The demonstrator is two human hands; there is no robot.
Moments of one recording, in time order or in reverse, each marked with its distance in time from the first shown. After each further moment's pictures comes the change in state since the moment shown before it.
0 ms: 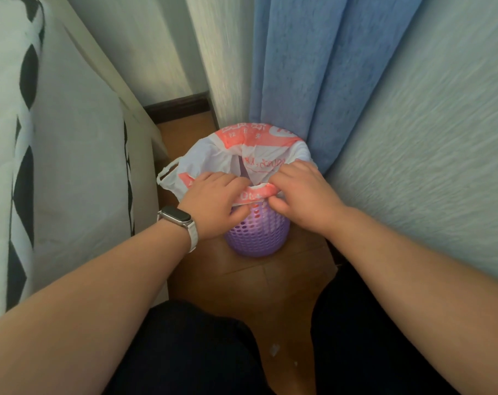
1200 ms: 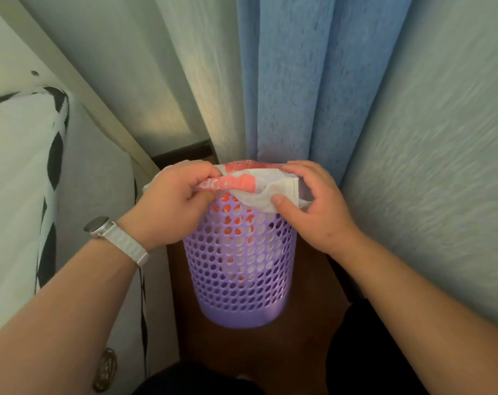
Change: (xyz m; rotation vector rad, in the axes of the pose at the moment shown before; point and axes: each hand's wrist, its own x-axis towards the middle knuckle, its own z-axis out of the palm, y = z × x) left_hand 0.021 -0.018 -0.121 -0.338 0.212 0.104; right_hand 0.019 -0.006 -0.050 0.575 0.509 0.194
